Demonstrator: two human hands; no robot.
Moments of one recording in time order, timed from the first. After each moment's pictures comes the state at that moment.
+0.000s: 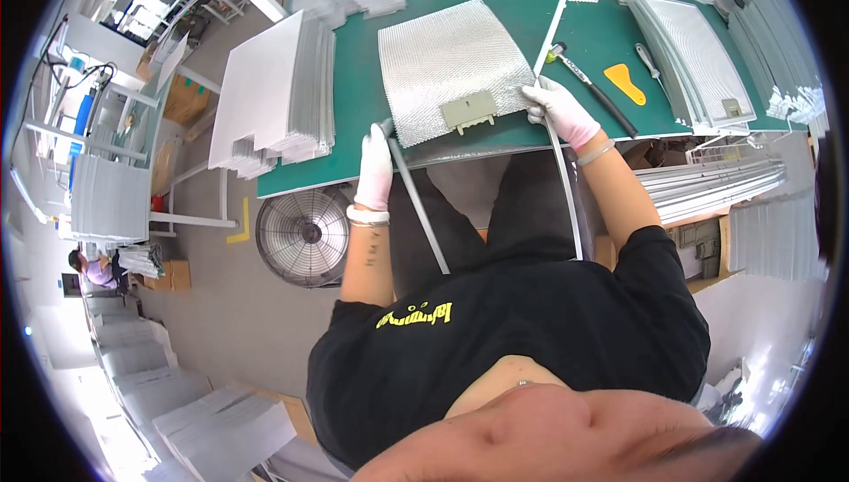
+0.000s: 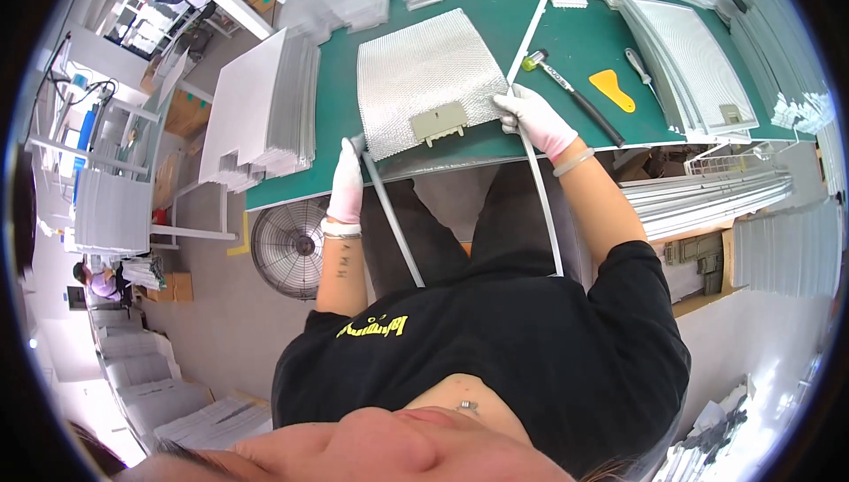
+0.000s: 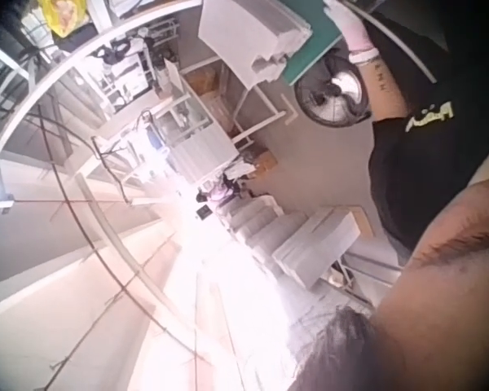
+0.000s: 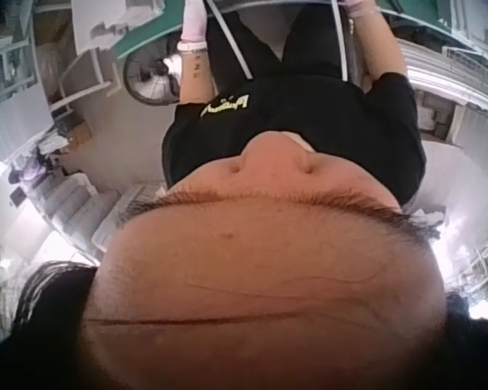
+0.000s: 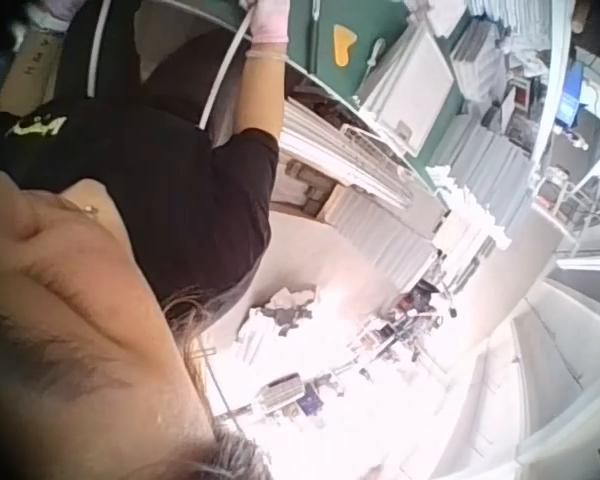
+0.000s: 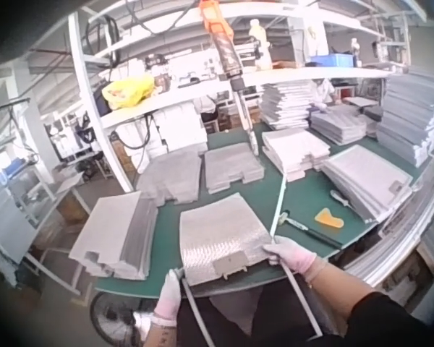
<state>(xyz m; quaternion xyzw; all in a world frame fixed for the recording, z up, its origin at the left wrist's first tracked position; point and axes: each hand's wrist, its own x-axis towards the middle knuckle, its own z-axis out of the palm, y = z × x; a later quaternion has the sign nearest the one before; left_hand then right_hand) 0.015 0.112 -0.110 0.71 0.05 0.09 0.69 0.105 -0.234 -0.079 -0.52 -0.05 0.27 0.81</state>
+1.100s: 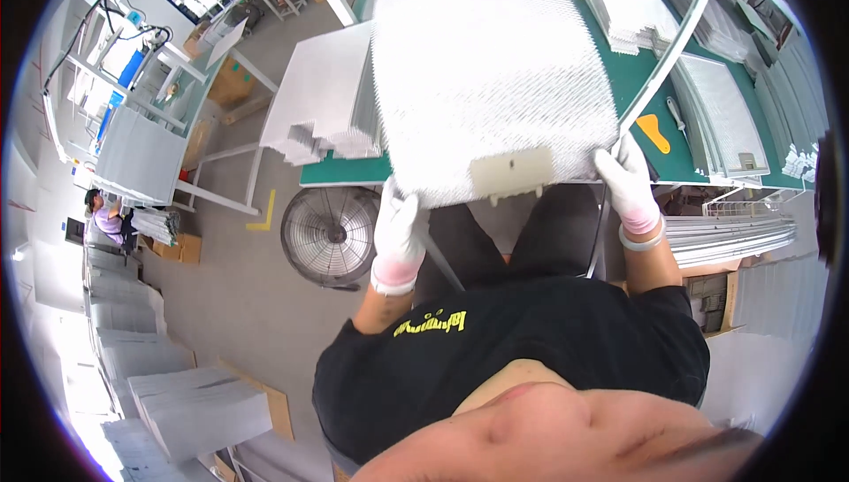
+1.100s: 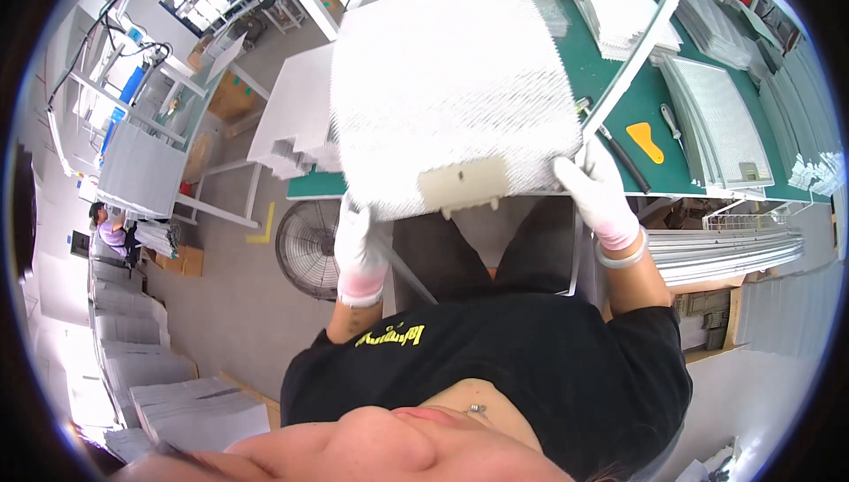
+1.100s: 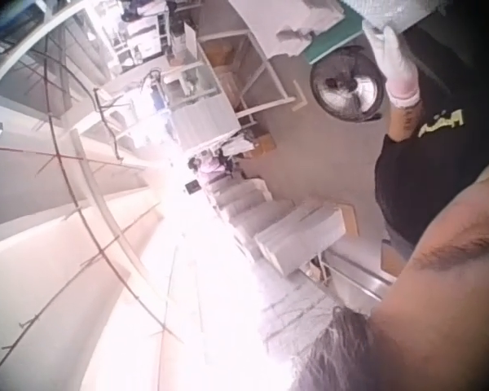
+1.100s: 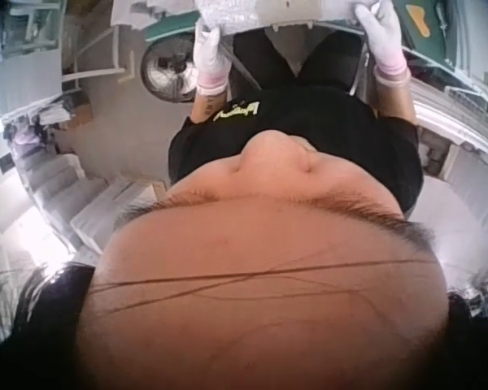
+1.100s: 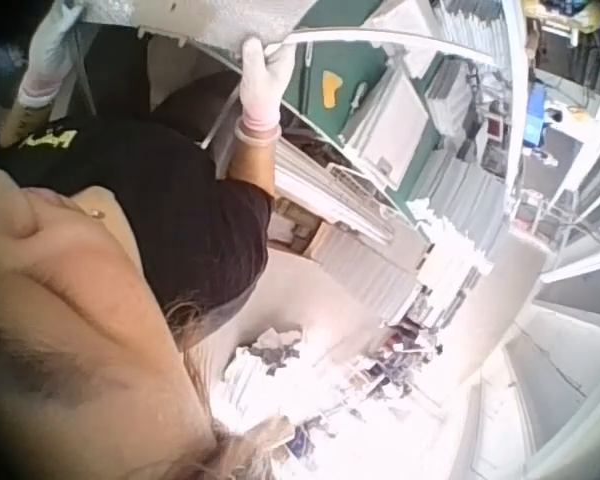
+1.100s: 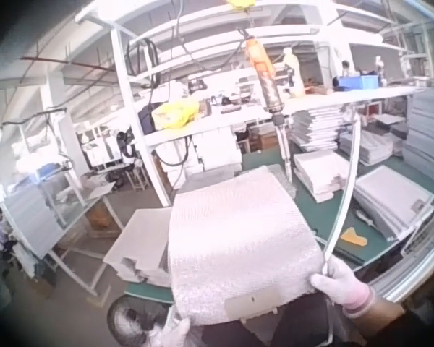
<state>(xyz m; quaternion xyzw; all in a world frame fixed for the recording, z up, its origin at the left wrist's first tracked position) -0.115 0.063 0.014 0.43 -0.02 0.18 0.88 -0.009 -0.232 0.042 -0.63 -0.19 0.04 0.75</state>
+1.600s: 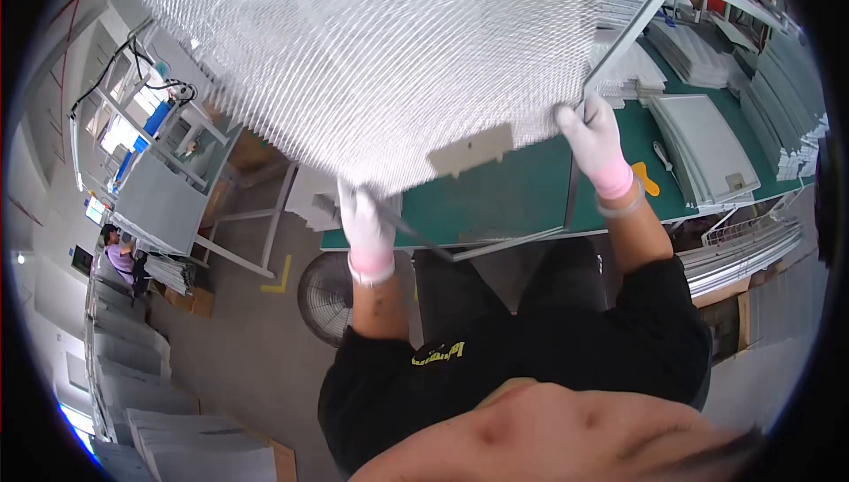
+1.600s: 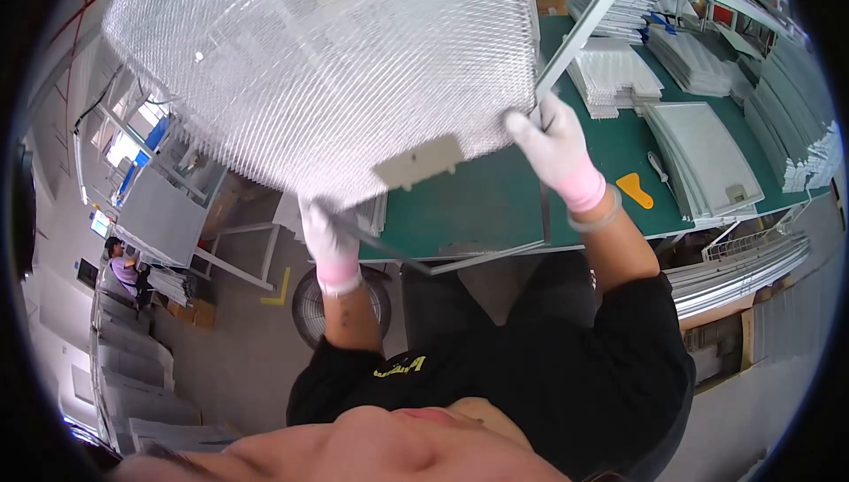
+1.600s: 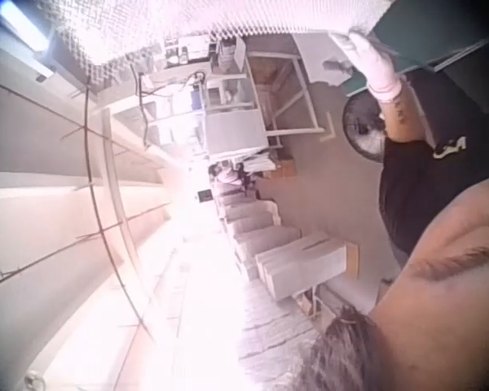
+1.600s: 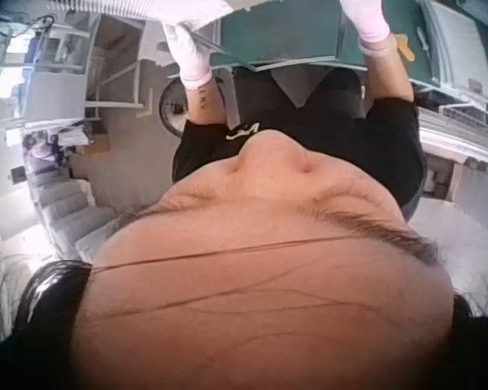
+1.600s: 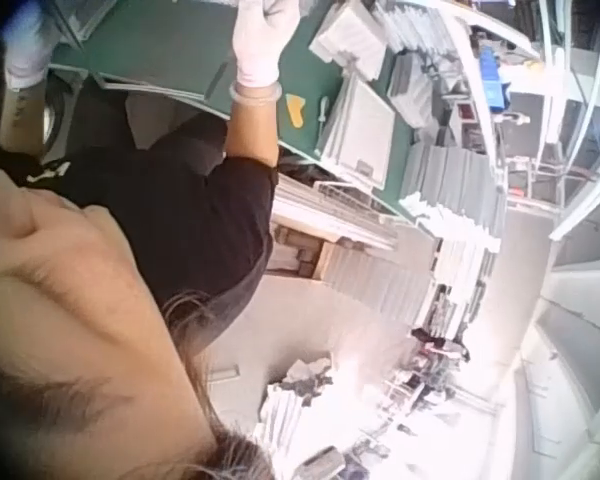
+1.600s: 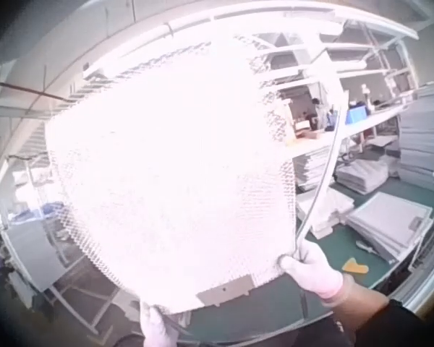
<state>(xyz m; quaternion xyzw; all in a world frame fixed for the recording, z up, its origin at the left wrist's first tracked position) -0.041 0.128 0.067 0.67 -0.15 0.40 0.60 0.051 -0.186 0.135 -0.61 -0.34 -0.16 0.70</state>
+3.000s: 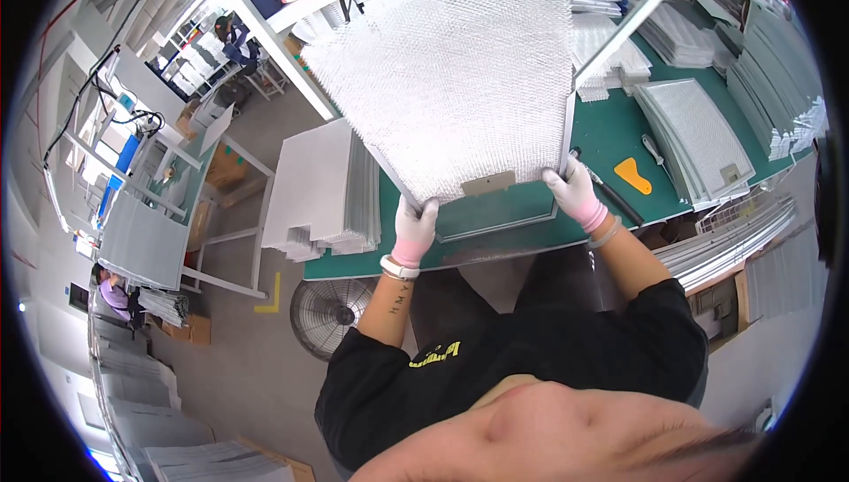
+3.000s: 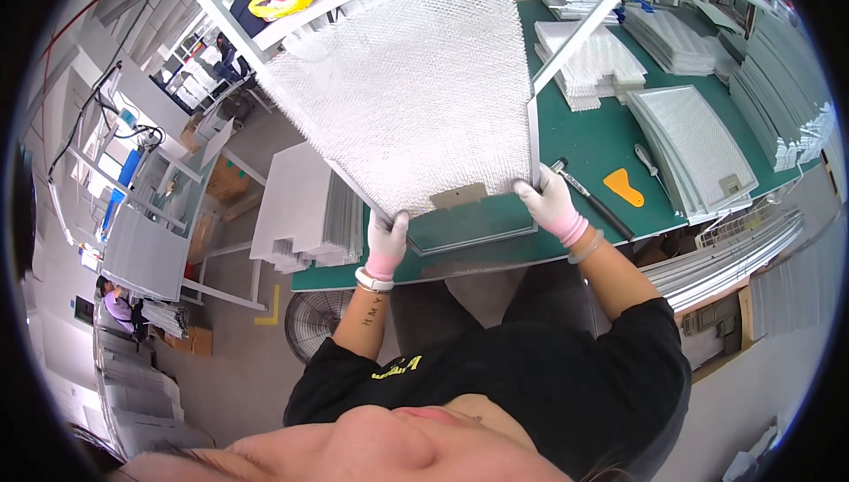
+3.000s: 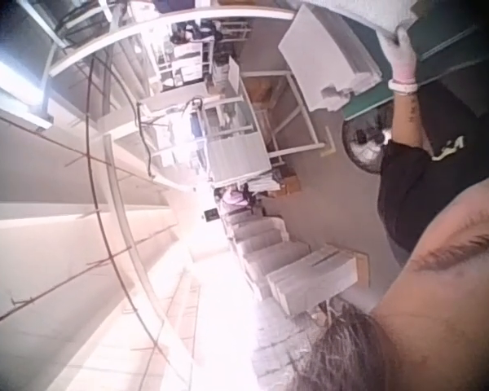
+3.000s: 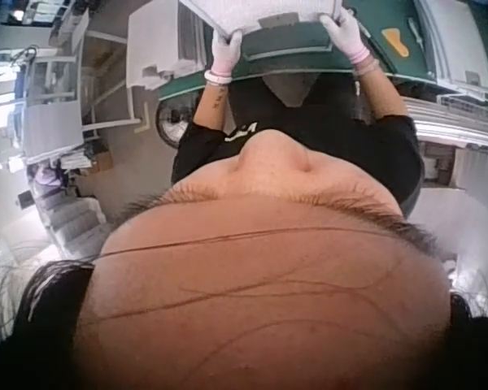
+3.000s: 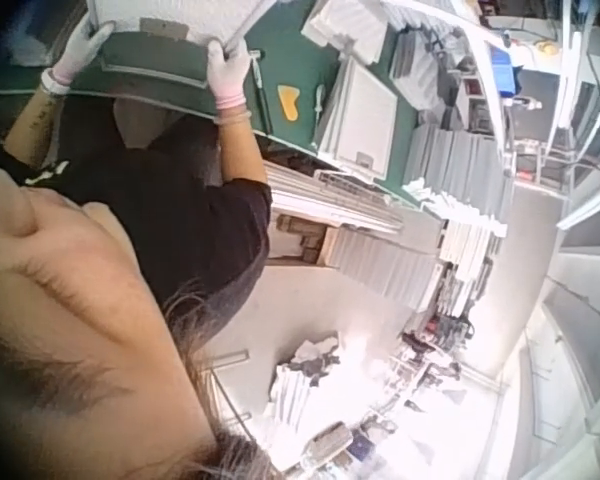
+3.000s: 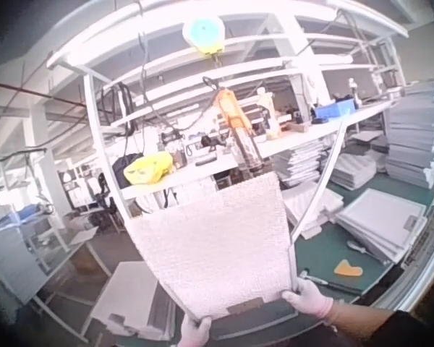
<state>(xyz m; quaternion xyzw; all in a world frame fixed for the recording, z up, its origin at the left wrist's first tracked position) 0.063 0.091 -0.038 0.71 -0.07 0.21 0.67 0.109 -0.221 -0.024 -0.71 -0.21 -0.16 0.66</state>
